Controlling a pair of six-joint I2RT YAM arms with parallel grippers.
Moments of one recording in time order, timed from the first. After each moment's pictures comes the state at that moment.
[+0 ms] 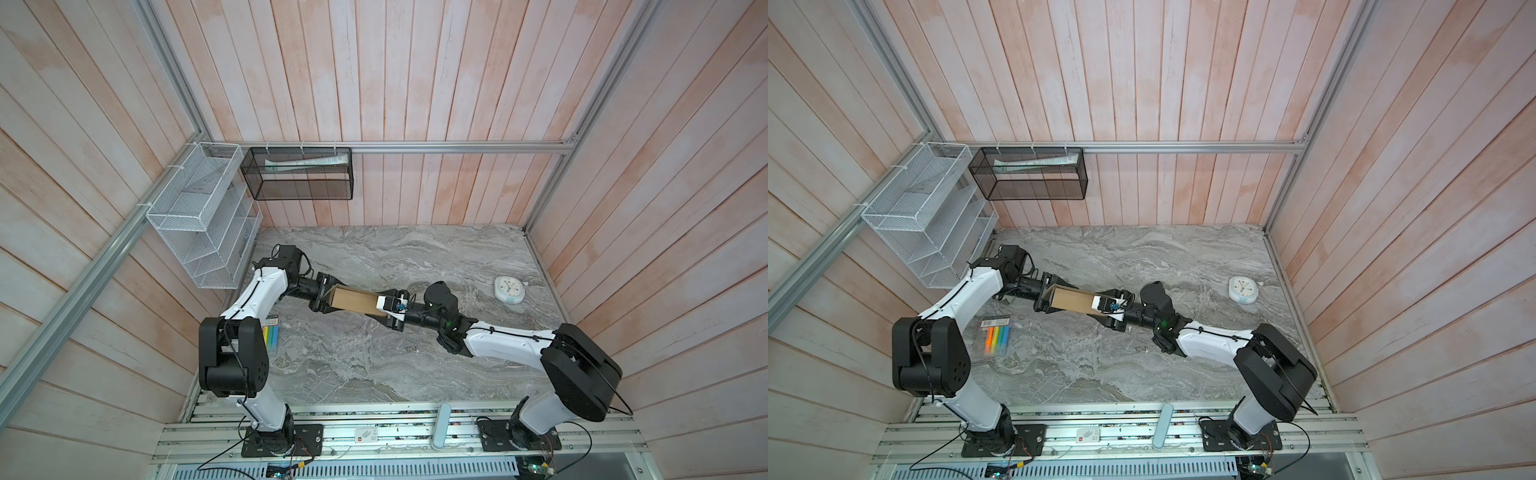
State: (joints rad) left arm -0.02 1.68 1.30 -1.03 1.08 -0.98; right arm 0.84 1.56 0.79 0.66 -0.47 -0.48
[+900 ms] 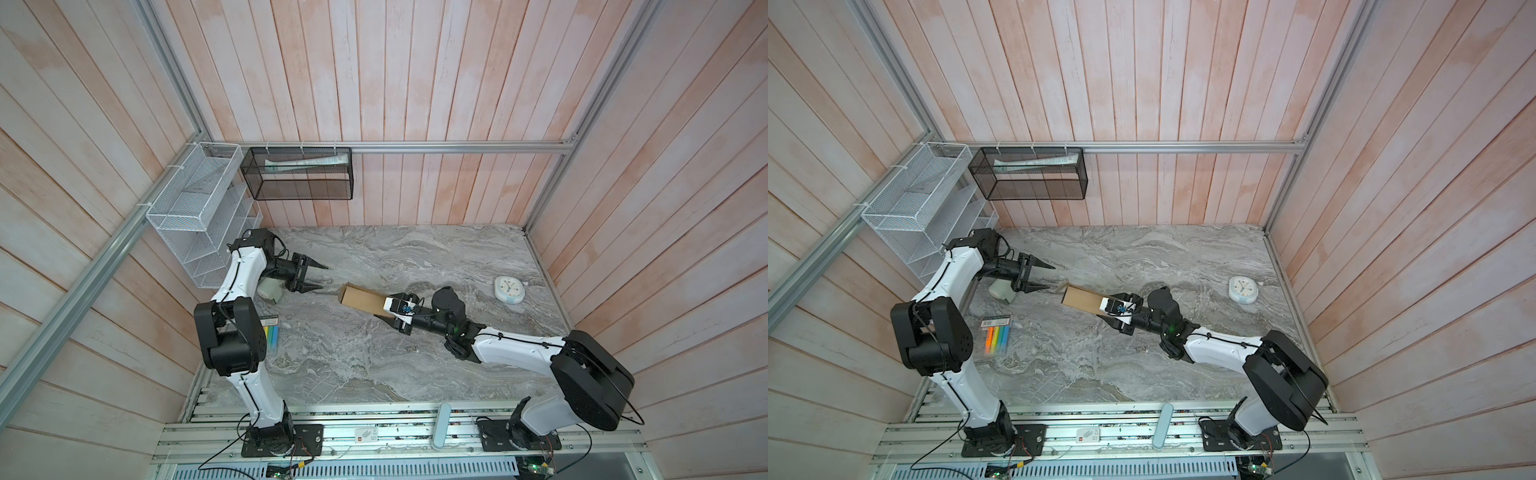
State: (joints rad) left arm 0.16 1.88 1.64 -1.20 0.98 -0.77; right arm 0.82 1.49 0.70 0.64 -0.39 -0.46
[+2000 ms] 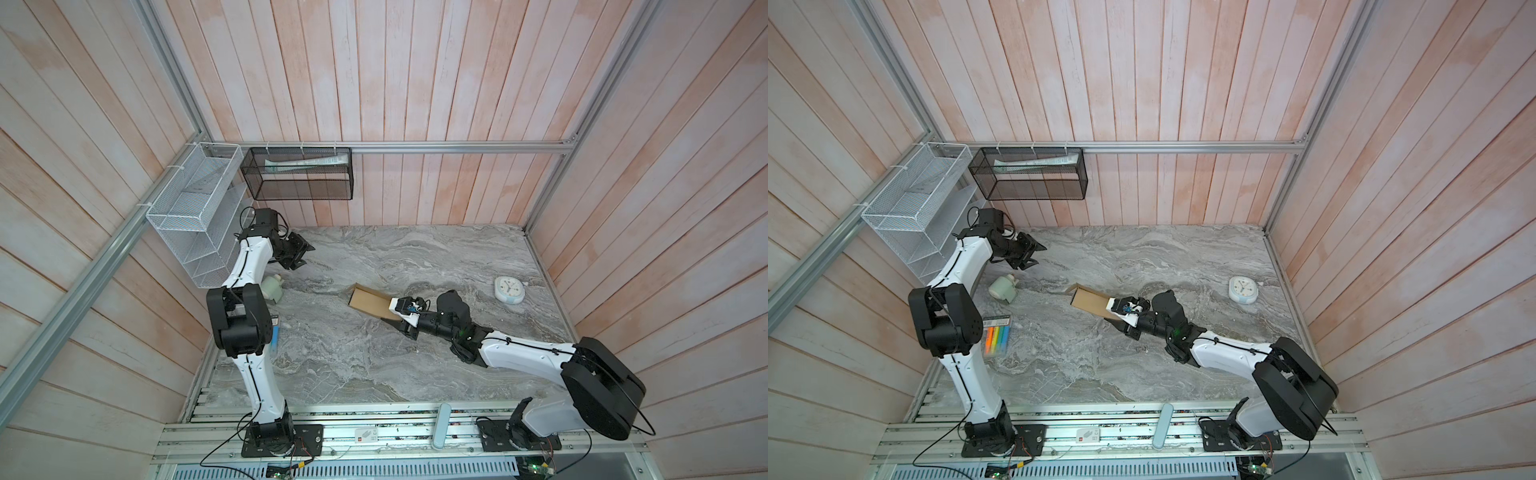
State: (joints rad) left arm 0.12 2.01 1.80 -0.81 0.51 -0.72; right arm 0.81 1.43 0.65 0.55 -0.36 -0.40
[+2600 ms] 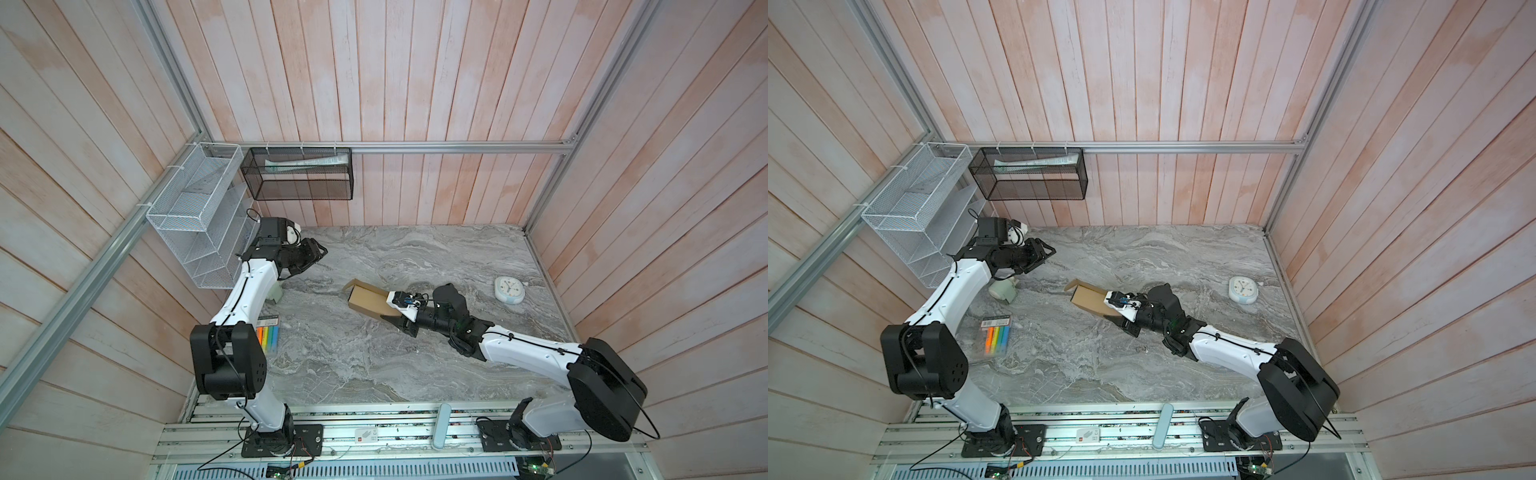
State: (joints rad) left arm 0.02 1.64 1.42 -0.58 0.49 -0.47; right arm 0.80 1.43 0.74 0.37 -0.35 -0.35
